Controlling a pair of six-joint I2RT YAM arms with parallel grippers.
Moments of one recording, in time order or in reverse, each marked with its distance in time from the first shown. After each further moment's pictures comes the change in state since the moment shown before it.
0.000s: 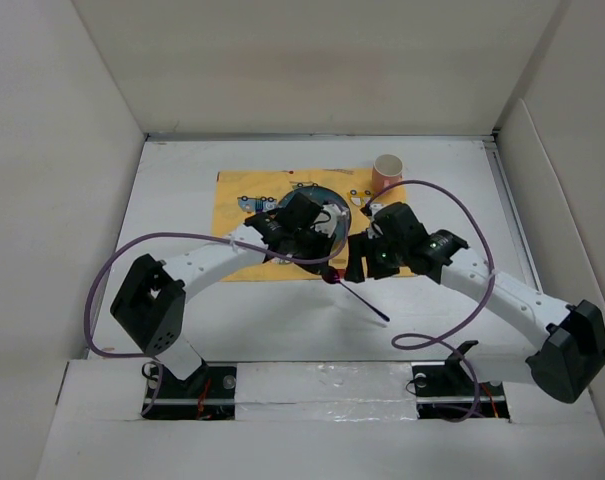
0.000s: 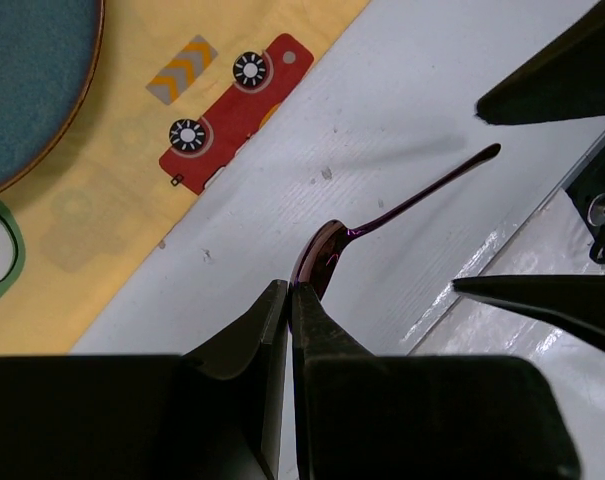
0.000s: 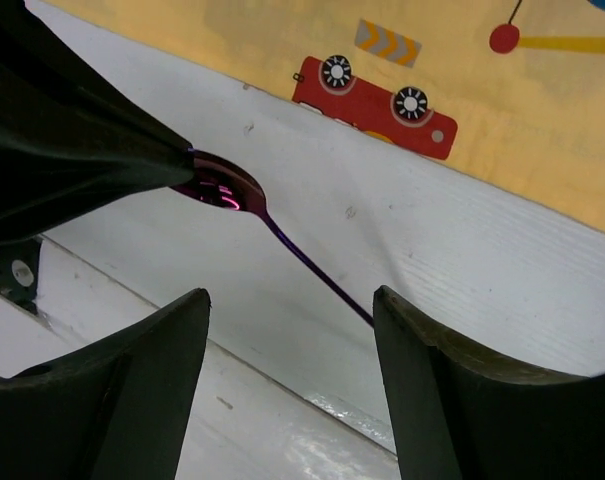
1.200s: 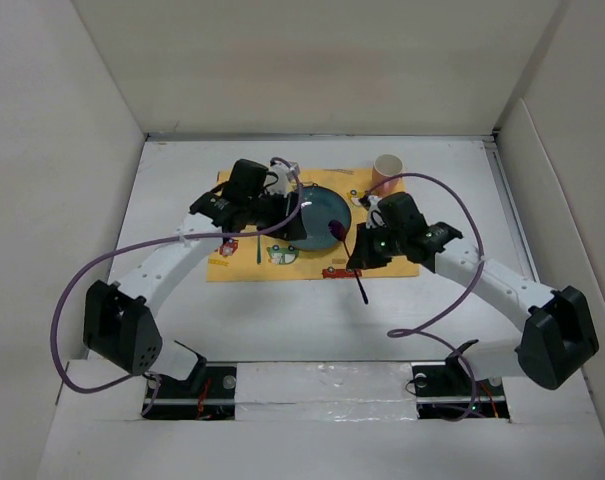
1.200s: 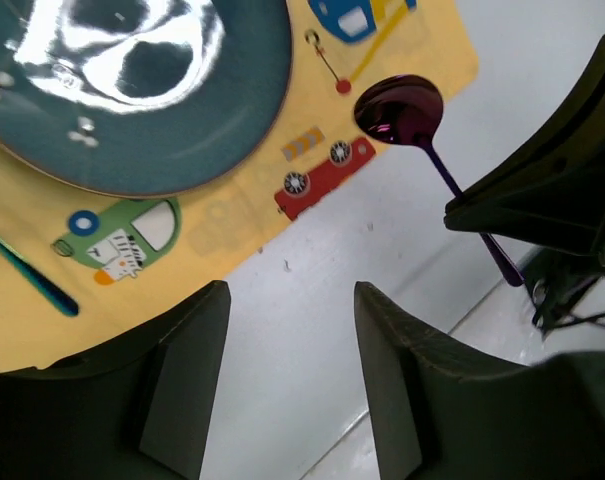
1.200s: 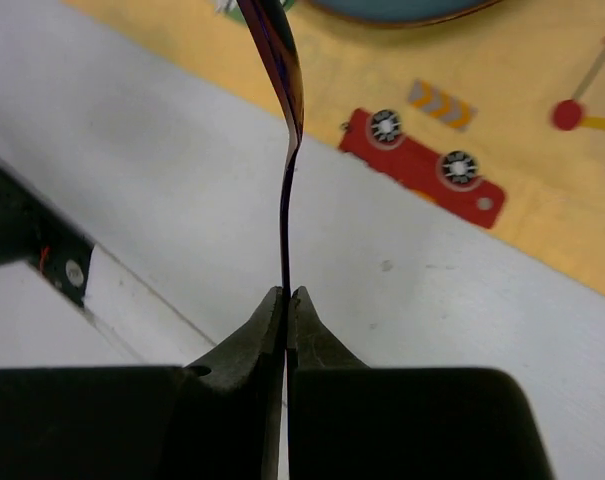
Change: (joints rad) left arm 0.259 -0.147 0.050 -0.067 0.094 -0.008; right arm -0.061 0.110 0.011 0.141 -0.192 -0.034
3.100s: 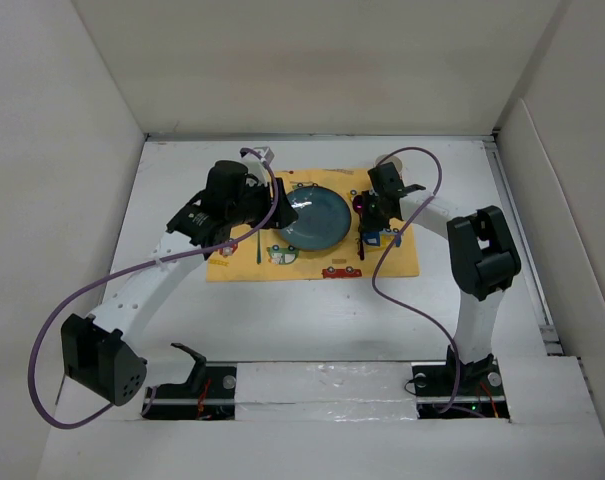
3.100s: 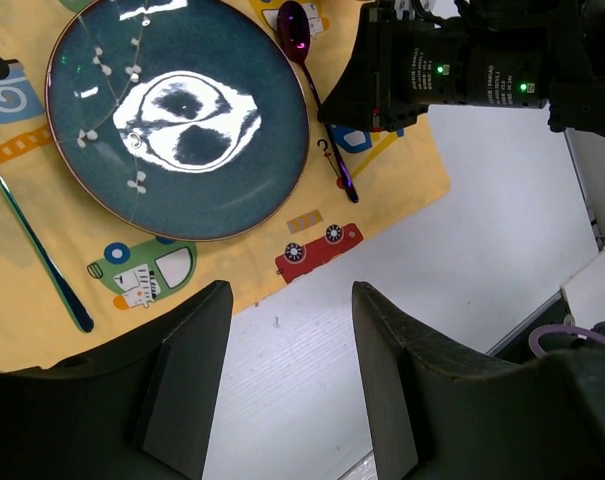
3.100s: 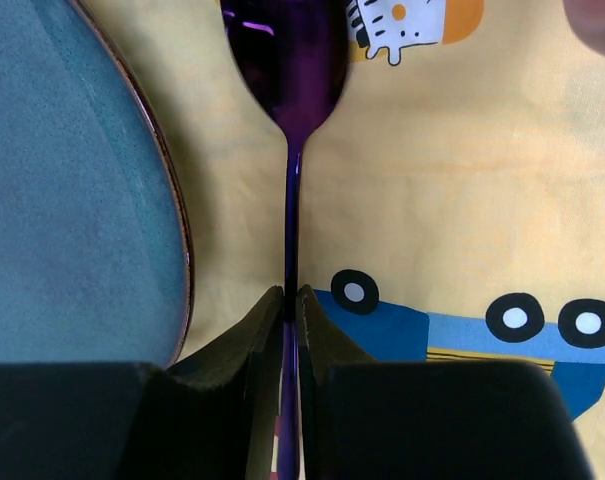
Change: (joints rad) left arm 0.043 -0.183 -0.071 0.149 -0.147 -0.191; right arm -0.238 0.621 0.356 0.100 0.287 0.047
